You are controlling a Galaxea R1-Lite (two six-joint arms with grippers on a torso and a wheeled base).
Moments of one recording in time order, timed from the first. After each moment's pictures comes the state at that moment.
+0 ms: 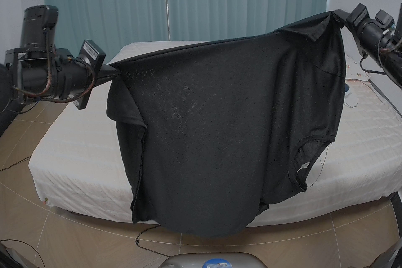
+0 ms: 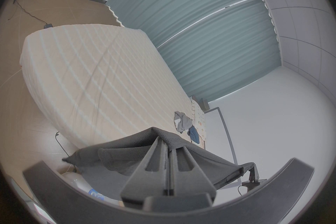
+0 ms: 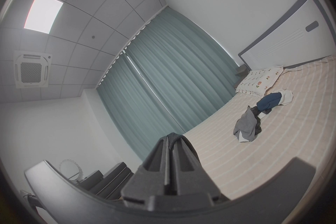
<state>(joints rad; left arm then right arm) -0.28 1.60 -1.30 0.05 -0.10 -1.04 0.27 1.56 -1.18 -0.63 -0.11 0.64</state>
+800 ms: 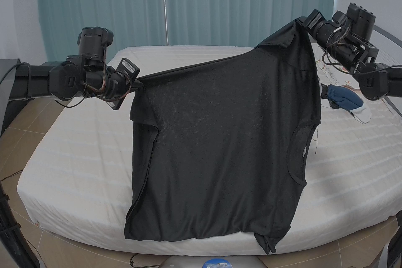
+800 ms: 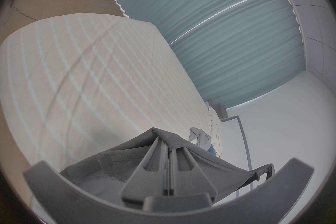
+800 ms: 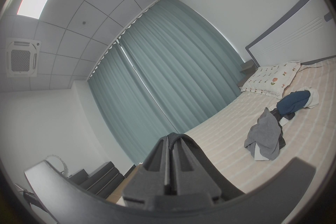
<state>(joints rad) -0.24 2.00 -1.57 0.04 -0.10 -1.04 0.26 1.93 -1.49 -0.65 -0.09 0.59</state>
